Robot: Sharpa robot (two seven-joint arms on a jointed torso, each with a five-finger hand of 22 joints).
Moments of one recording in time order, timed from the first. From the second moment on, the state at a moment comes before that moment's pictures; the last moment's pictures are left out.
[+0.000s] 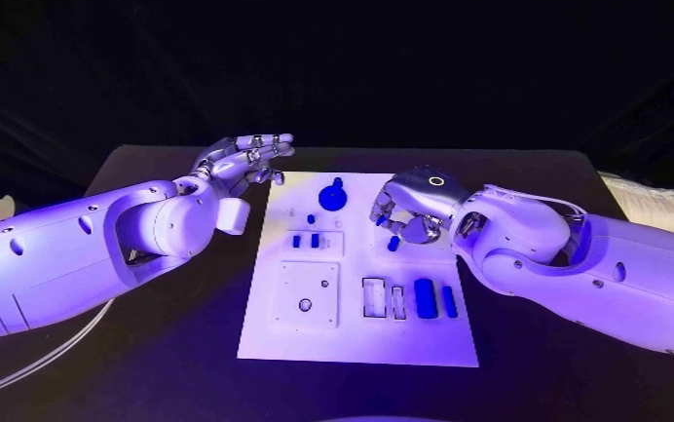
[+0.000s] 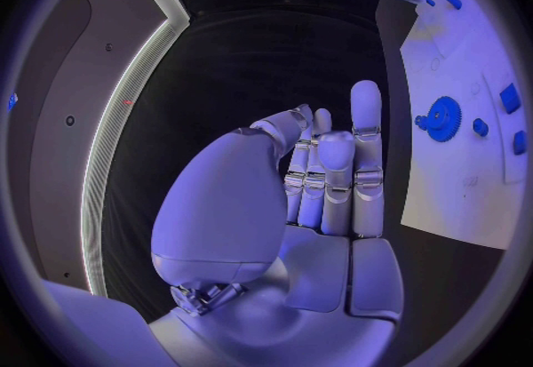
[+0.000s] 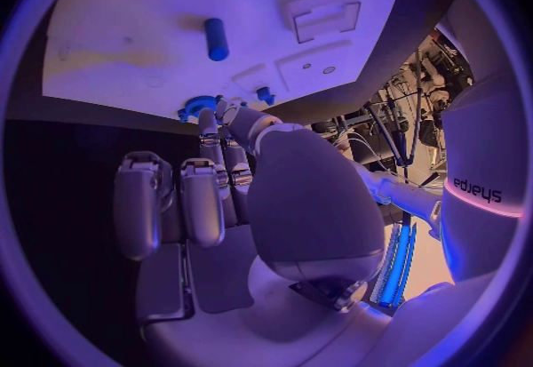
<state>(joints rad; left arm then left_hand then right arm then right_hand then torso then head) 1.23 -0.92 -0.03 1.58 0.13 -0.28 0.33 1.42 -0.15 0.48 0.04 0.10 1.07 0.17 0.11 0.07 1.19 0.08 0.20 0.10 1.31 0.00 1.14 0.69 0.16 1.26 0.09 0.63 0.75 1.14 -0.86 0.04 1.77 -1.85 -0.21 -0.21 1.42 -0.11 0.55 -0.01 0.06 1.23 0.10 0.09 0.11 1.26 0.07 0.07 0.11 1.46 -0.03 1.40 1.31 0.05 1.45 0.08 1.39 1.31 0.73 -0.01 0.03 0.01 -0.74</state>
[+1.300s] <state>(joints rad) 1.23 -0.91 -0.03 1.59 0.13 -0.26 0.32 1.42 -0.15 0.48 0.03 0.10 1.07 0.17 0.11 0.07 1.19 0.09 0.20 0.10 1.31 0.00 1.14 0.69 0.16 1.26 0.09 0.63 0.75 1.03 -0.67 0.01 1.72 -1.80 -0.16 -0.18 1.42 -0.12 0.55 -0.02 0.06 1.22 0.11 0.08 0.11 1.26 0.07 0.06 0.10 1.46 -0.03 1.40 1.31 0.05 1.45 0.08 1.39 1.30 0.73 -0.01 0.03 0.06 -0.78</state>
